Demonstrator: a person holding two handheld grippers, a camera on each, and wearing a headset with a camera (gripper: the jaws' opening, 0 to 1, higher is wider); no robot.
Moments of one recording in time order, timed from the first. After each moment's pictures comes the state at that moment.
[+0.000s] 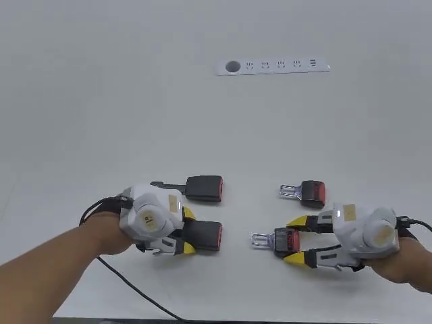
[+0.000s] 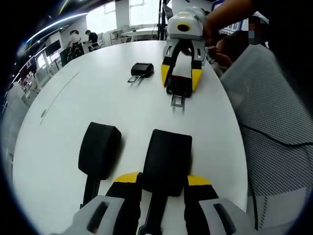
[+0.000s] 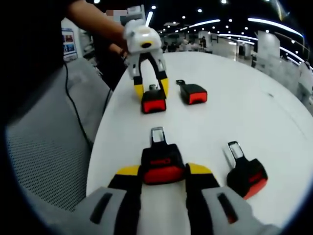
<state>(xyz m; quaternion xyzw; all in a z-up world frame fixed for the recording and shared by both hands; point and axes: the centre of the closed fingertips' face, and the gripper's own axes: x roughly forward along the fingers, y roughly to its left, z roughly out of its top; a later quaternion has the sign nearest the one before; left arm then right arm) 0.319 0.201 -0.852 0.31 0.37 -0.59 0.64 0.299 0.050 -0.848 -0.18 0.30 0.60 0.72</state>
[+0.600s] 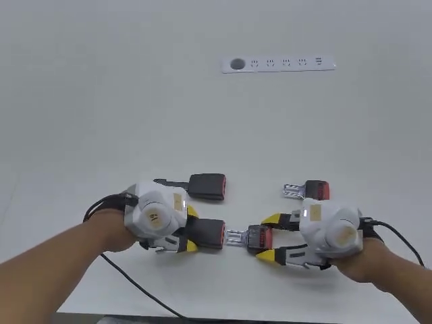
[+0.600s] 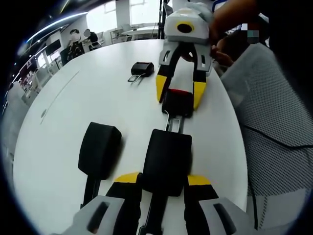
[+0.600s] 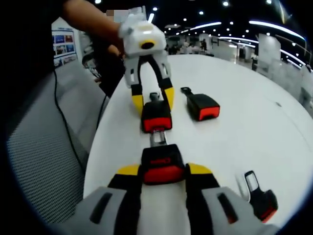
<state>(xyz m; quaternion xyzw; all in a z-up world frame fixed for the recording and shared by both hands) 0.319 0.201 -0.852 0.32 0.37 -0.59 0.64 0.307 0.103 -0.849 -0.18 0.29 0.60 0.72</state>
